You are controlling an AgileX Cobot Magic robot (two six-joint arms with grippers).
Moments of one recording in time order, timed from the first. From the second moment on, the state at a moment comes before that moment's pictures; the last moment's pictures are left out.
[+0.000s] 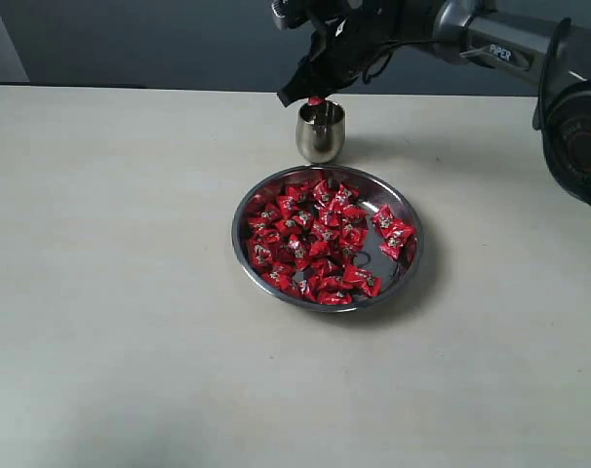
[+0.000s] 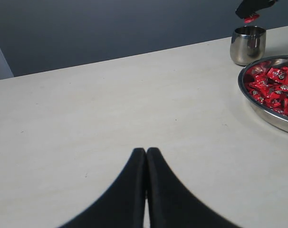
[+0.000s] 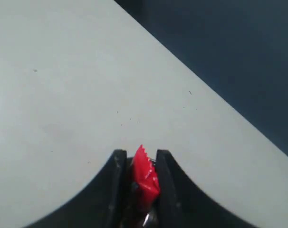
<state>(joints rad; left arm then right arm) -0.11 0.00 0.00 0.14 0.32 -0.06 0.40 2.39 -2.08 0.19 0.58 -0.52</state>
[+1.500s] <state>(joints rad) -0.11 0.00 0.00 0.14 0.32 -0.06 0.36 2.28 -2.01 0.39 1.21 -0.52</state>
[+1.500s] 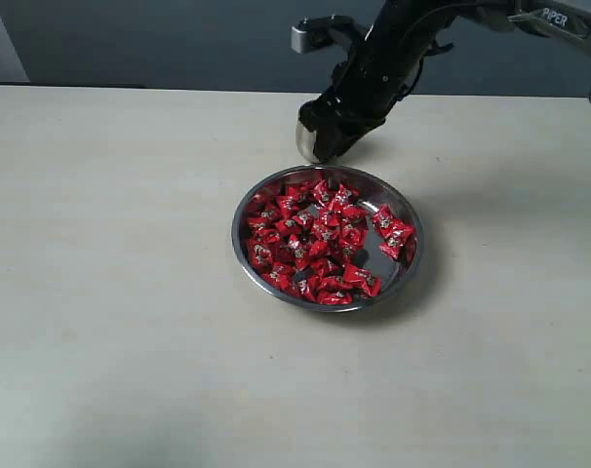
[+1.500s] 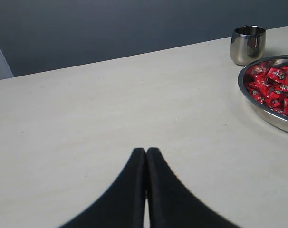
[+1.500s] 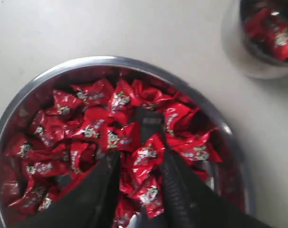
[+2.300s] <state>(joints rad) -0.11 0.00 0.00 0.14 0.32 -0.06 0.43 2.23 -1.72 0.45 1.22 -0.56</state>
